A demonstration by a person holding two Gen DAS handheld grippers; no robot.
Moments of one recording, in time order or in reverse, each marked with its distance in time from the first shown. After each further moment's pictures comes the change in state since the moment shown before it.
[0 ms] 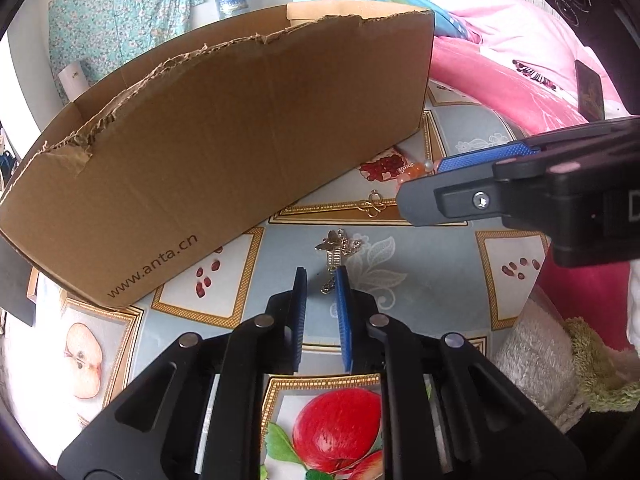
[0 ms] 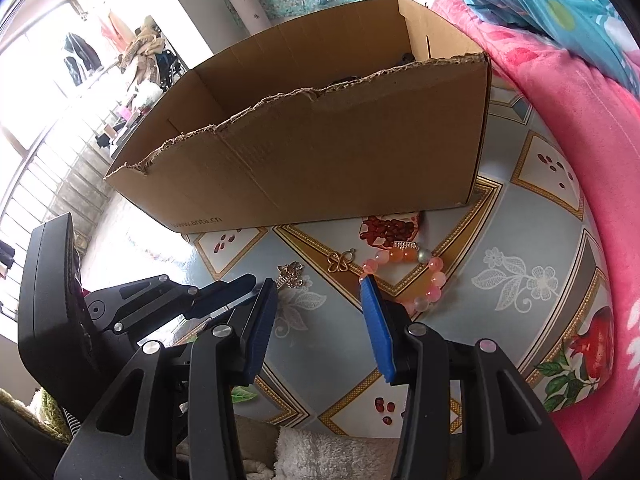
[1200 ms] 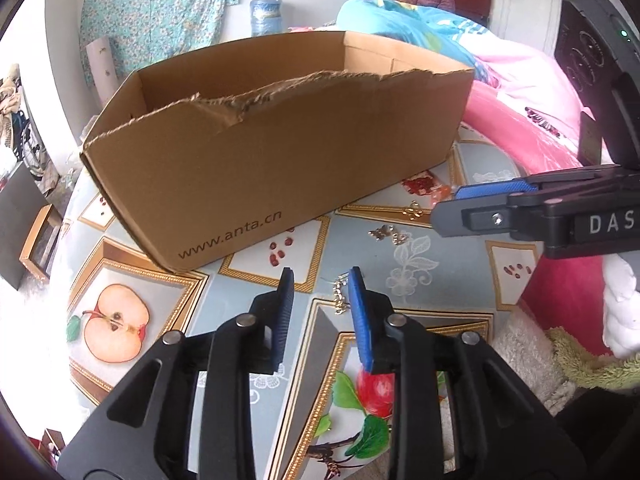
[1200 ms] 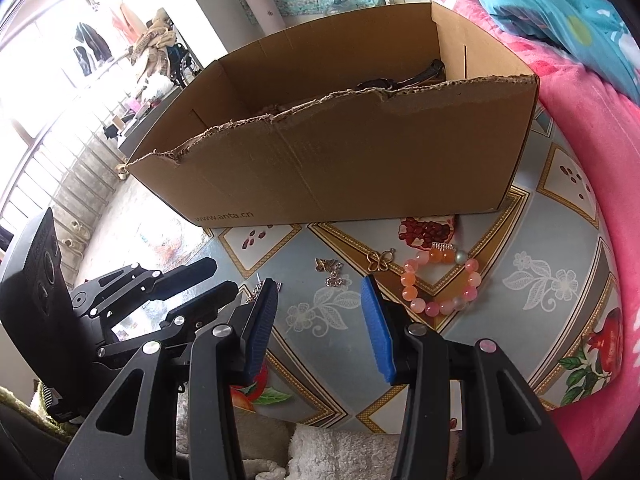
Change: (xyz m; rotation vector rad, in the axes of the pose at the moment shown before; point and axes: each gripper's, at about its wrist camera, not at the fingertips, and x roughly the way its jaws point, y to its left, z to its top) left arm -0.037 0.047 -0.023 -0.135 -0.079 -0.022; right arm 0.005 0.032 -0.002 -0.039 0.001 0.012
